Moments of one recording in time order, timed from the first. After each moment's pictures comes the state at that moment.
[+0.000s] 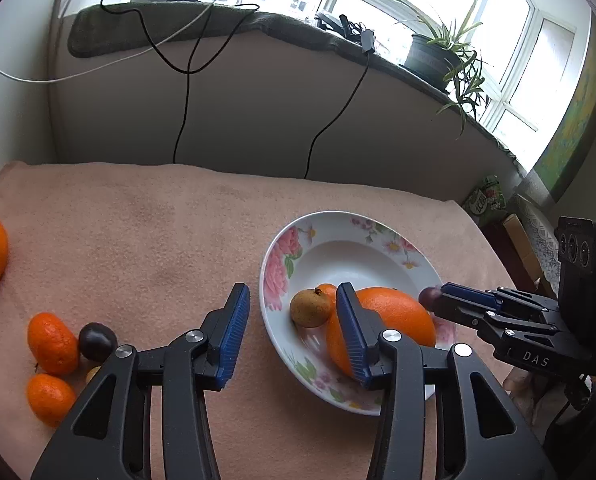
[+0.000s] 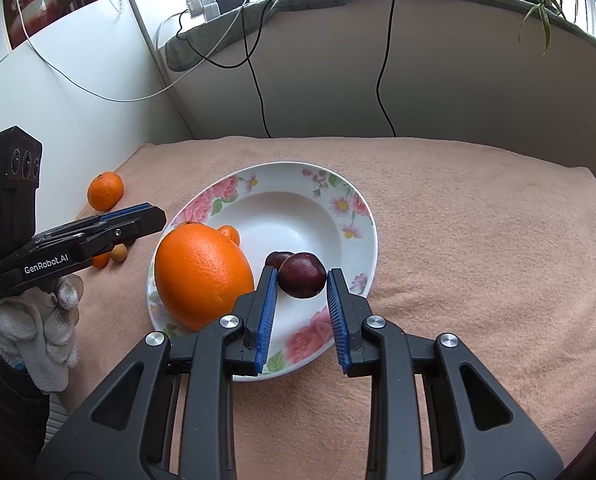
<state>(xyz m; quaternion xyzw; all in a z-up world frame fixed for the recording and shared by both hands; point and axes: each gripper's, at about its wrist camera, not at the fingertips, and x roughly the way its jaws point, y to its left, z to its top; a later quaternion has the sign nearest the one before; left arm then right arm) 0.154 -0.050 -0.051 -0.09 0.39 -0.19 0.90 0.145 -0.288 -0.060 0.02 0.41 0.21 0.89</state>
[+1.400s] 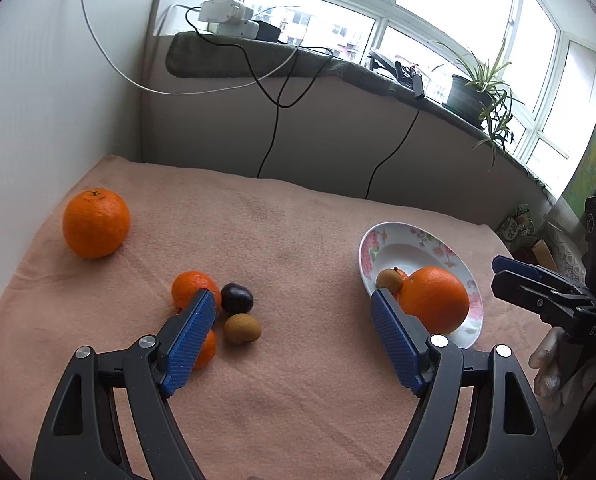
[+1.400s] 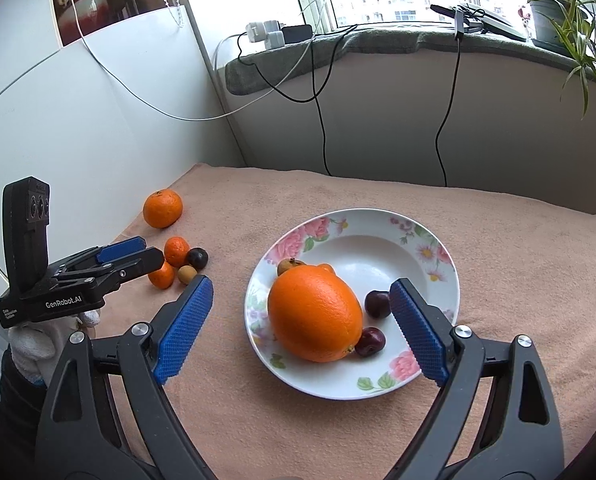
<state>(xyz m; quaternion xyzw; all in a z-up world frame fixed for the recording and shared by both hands) 0.091 0.028 -0.035 -0.10 0.35 -0.09 0.93 0.120 -0.231 -0.019 0.01 0.36 0.28 0.89</state>
